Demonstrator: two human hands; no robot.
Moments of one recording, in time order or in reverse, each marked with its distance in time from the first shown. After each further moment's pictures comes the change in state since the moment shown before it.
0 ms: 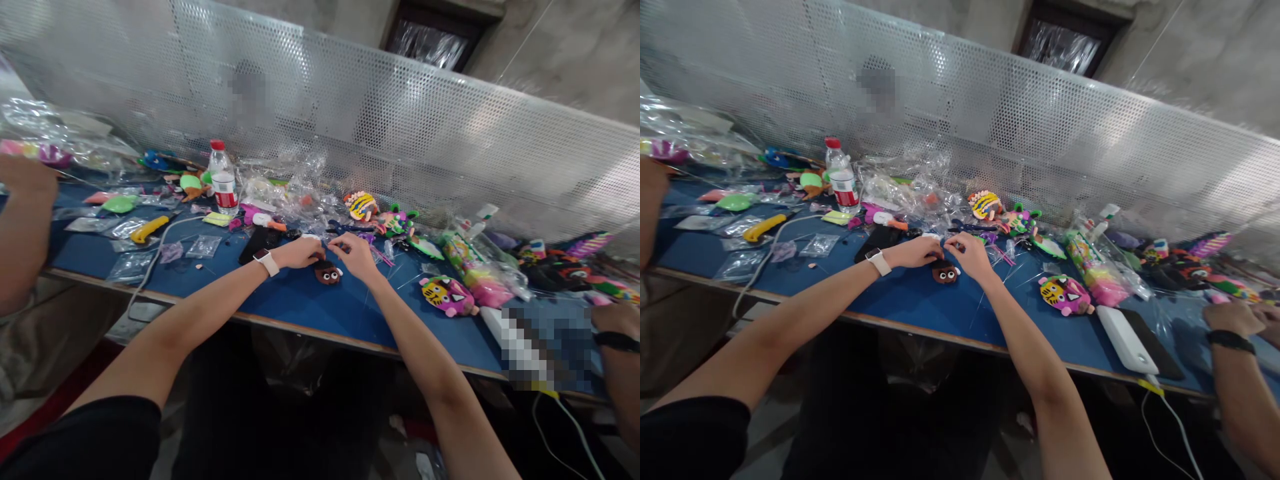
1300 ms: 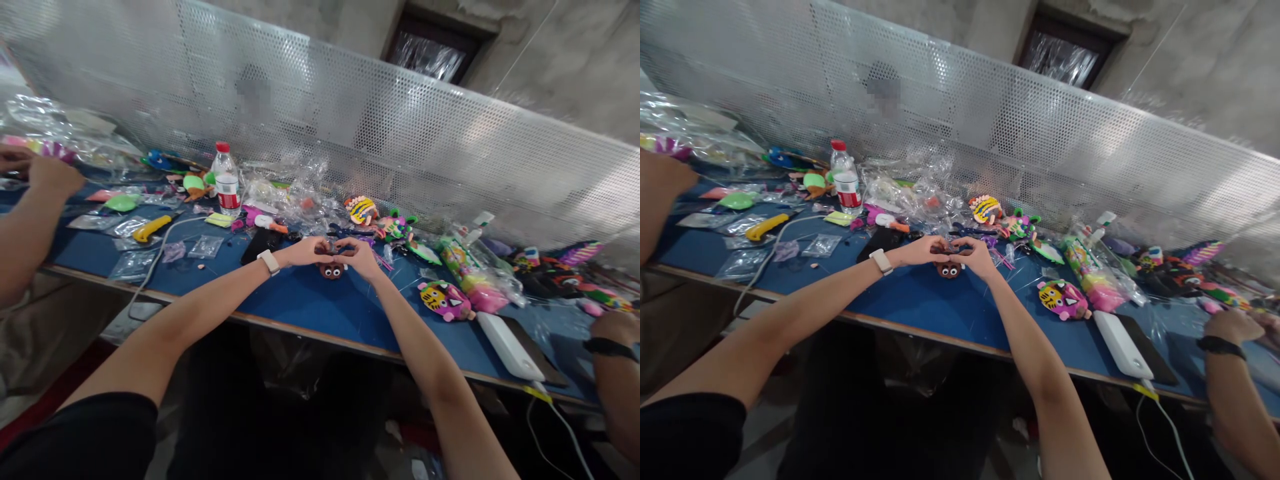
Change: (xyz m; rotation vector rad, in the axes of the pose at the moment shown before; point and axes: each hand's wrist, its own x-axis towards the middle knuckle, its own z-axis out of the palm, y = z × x) left_hand 0.006 0.020 -0.004 -0.765 0.162 -0.218; right_hand -0.002 0.027 -0.002 0.505 -0.055 0.379
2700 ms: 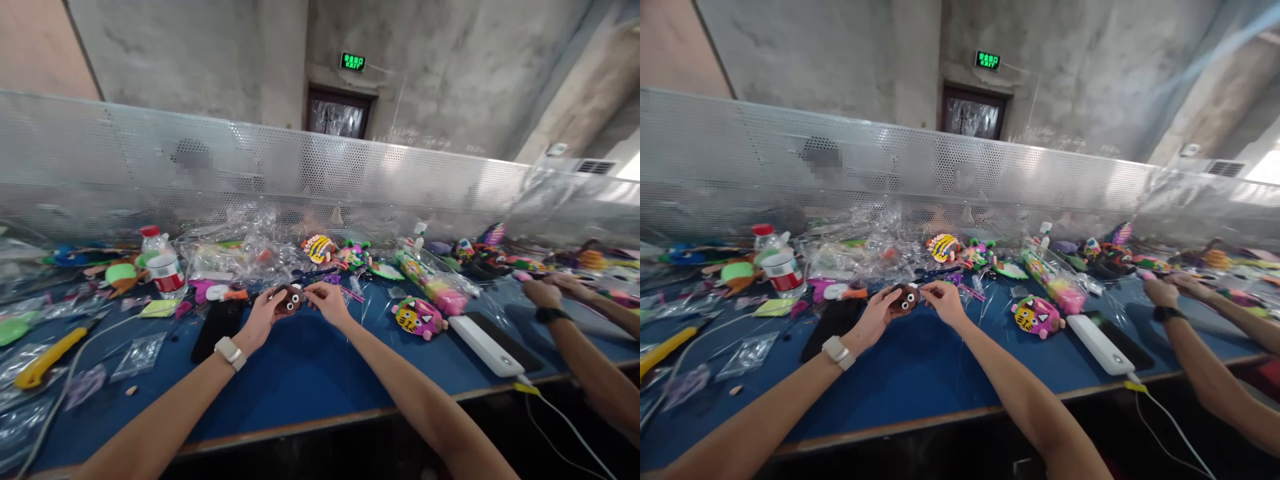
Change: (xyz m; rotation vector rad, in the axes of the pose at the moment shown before) left_hand 0.000 0.013 0.009 -0.825 0.482 -0.288; right_hand 0.013 0.006 0.019 0.016 0.267 -0.069
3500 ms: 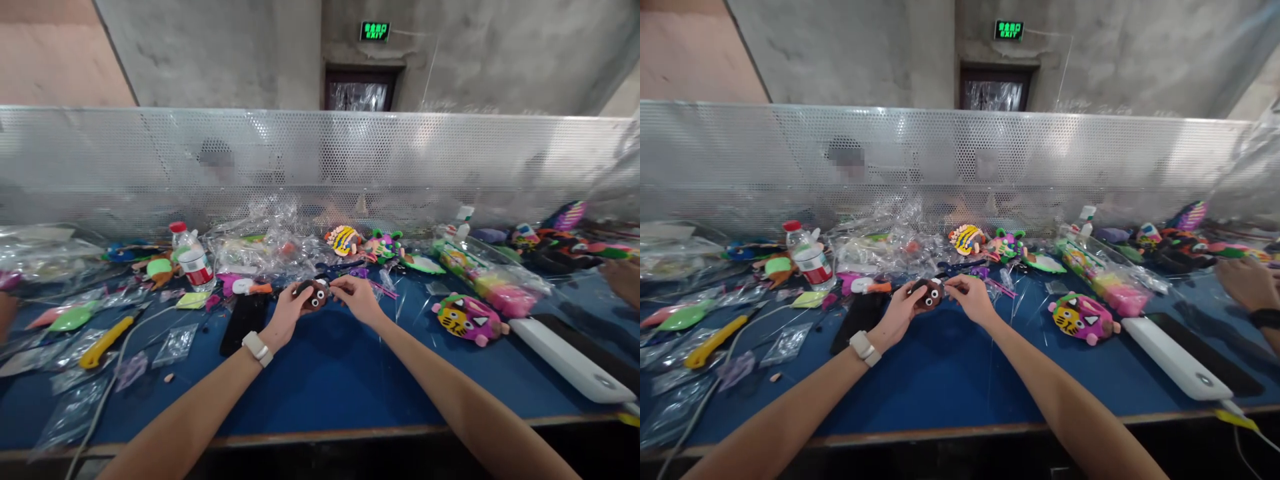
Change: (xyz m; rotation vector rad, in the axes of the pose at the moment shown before) left_hand -0.002 -0.007 0.001 0.102 0.041 0.038; right_hand -0.004 0.004 -0.004 -0.013 -0.040 0.007
